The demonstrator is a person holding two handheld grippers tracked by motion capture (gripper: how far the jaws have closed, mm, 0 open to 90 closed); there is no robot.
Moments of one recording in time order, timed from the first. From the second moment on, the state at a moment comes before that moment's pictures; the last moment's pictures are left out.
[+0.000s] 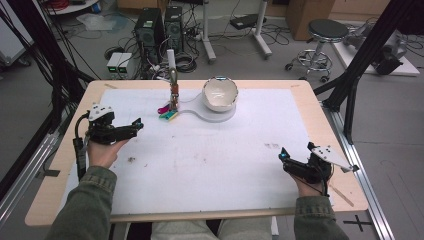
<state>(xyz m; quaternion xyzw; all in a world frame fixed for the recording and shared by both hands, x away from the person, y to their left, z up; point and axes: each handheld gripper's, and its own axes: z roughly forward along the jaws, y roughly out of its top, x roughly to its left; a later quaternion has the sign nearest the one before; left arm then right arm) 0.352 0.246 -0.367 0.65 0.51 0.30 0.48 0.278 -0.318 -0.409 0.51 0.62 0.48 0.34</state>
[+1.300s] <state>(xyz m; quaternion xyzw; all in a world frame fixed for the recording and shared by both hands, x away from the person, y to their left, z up) 0.275 0.279 -0.410 0.58 0.50 0.38 0.52 0.276 -0.320 -0.409 0.51 0.62 0.48 0.34</state>
